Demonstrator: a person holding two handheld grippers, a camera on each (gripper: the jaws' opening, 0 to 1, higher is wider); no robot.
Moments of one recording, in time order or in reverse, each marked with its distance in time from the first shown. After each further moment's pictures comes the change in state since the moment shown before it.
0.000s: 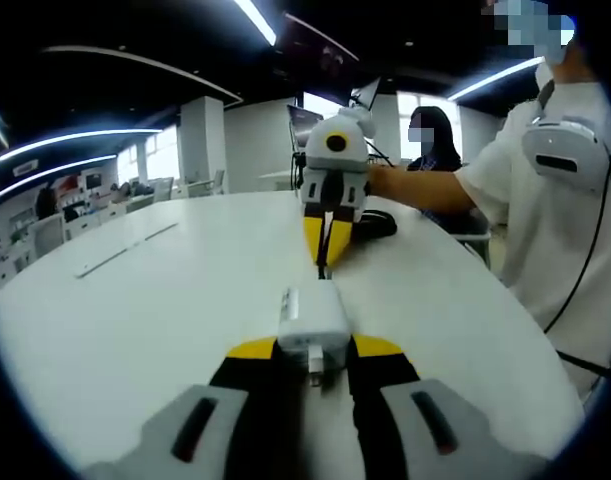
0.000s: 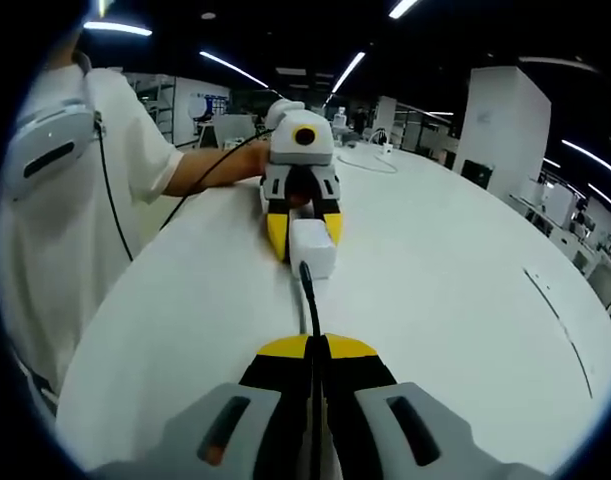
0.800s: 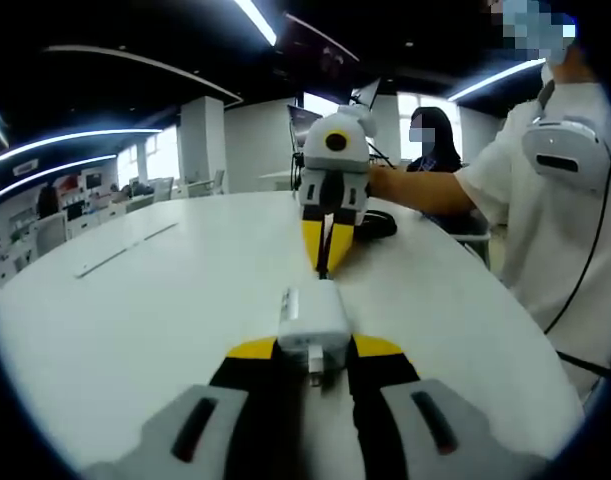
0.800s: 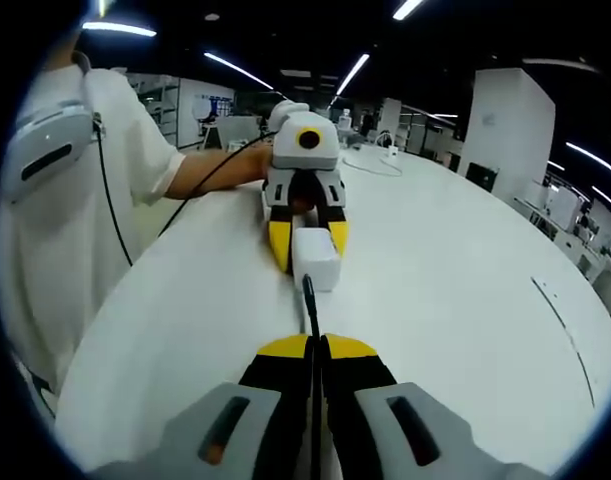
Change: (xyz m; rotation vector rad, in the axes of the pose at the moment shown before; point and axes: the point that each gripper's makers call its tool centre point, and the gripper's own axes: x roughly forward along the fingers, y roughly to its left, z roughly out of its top) left arm 0.000 -0.001 -0.001 -0.002 -0.001 -0.001; right arm 0.011 0.003 0.008 -0.008 -0.009 0.019
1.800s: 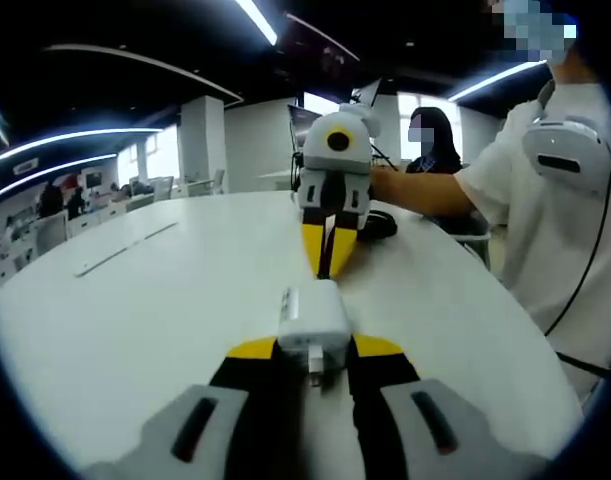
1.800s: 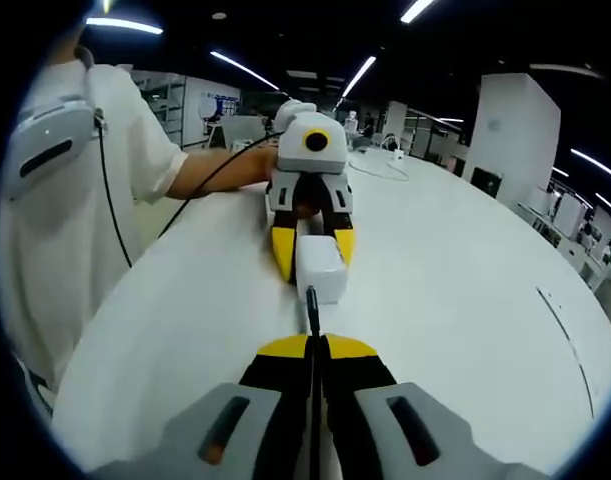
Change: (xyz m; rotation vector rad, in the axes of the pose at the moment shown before) left arm -0.001 0.001 0.001 -0.003 0.002 -0.001; right arm 0.012 0.002 0.007 -0.024 -0.008 0.012
